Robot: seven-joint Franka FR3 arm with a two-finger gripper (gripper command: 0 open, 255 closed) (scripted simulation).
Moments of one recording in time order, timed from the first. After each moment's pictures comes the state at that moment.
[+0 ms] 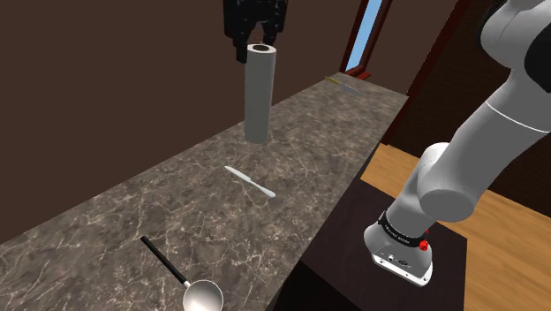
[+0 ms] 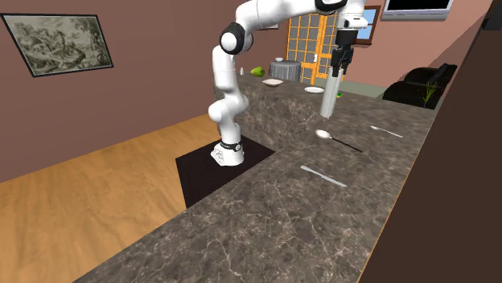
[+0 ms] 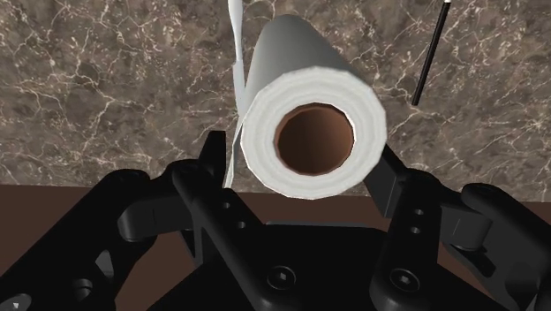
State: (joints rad) arm 0.13 -0.10 0.36 -1.48 0.00 1.40 0.49
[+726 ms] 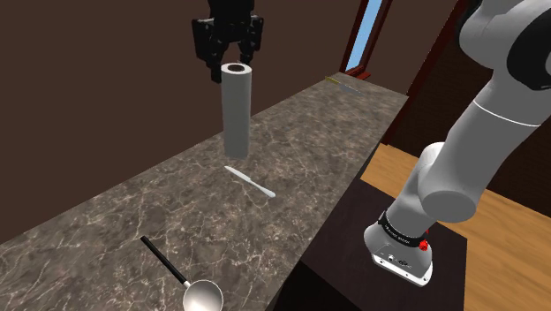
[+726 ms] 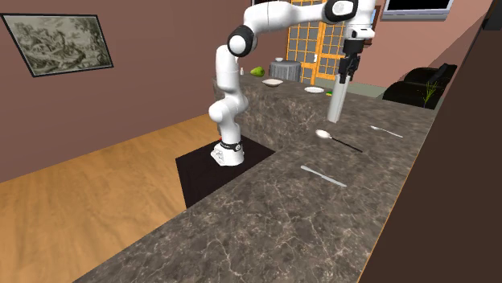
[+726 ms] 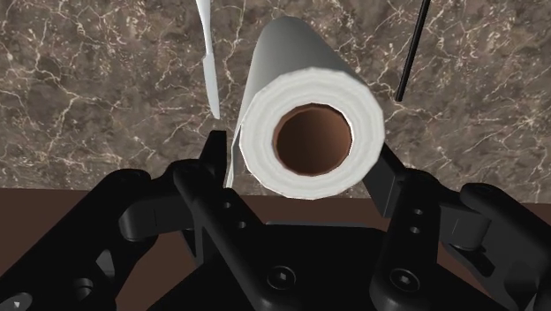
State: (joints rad) arm 0.17 0.00 0.41 -1.47 -0.03 1.47 0.58
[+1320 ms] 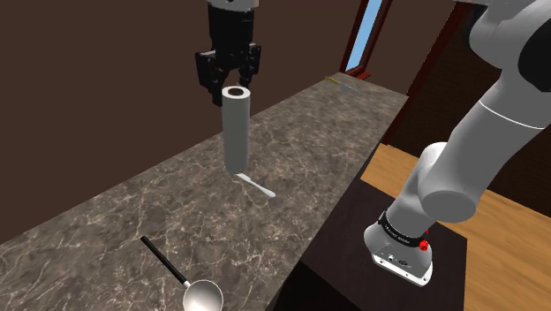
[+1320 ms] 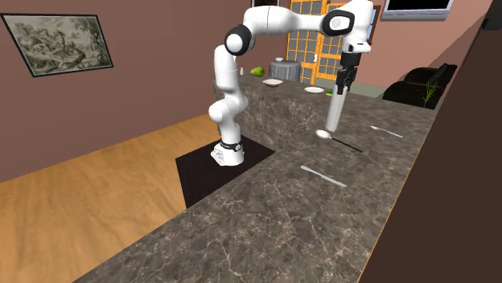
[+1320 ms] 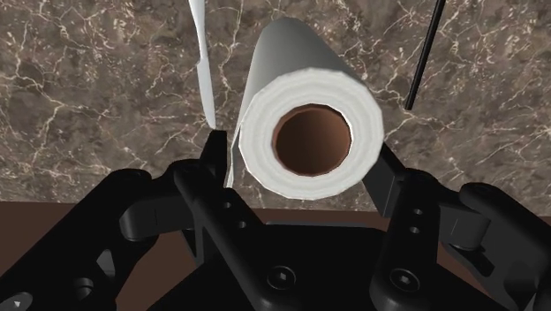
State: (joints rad) arm 0.16 -0.05 0.41 -1.64 -0.01 1.61 0.57
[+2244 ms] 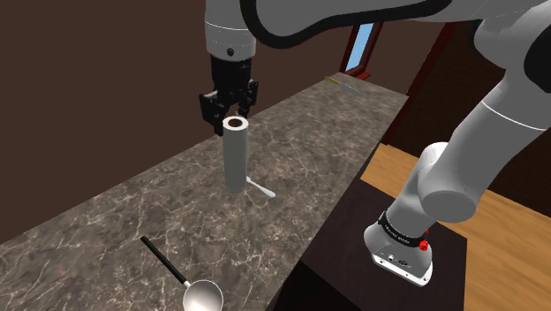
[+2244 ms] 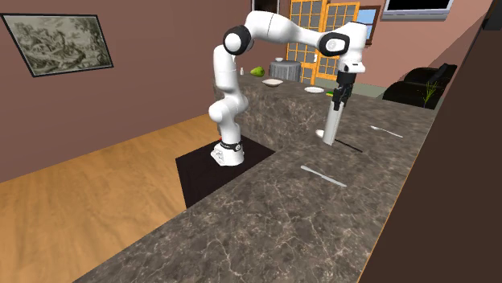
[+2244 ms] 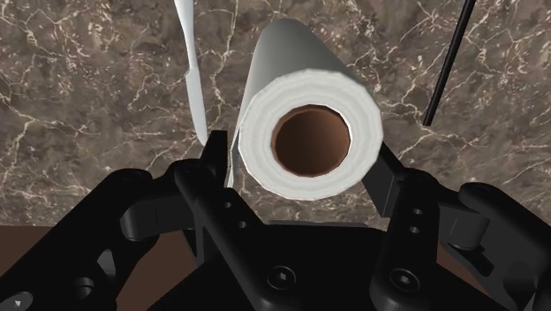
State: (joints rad) arm 0.16 -0.07 0.40 -1.86 -0.01 1.80 0.57
